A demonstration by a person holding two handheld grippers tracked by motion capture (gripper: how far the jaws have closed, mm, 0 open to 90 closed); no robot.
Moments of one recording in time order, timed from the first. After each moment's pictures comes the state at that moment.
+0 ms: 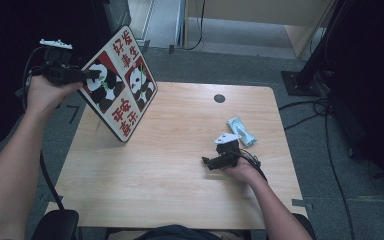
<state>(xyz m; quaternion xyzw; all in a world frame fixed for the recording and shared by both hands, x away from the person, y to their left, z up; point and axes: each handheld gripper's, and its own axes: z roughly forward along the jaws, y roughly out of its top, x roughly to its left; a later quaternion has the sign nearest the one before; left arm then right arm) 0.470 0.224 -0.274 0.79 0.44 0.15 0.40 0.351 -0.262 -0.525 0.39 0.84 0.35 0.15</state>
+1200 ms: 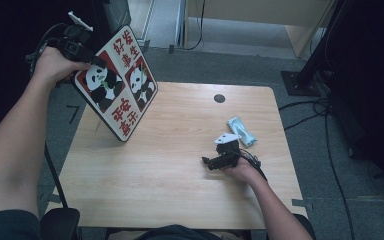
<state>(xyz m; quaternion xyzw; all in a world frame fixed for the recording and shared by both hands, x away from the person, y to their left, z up) 0.541 0.198 -0.251 0.84 0.46 0.06 0.27 0.351 -0.262 -0.525 0.39 0.84 0.35 0.15</state>
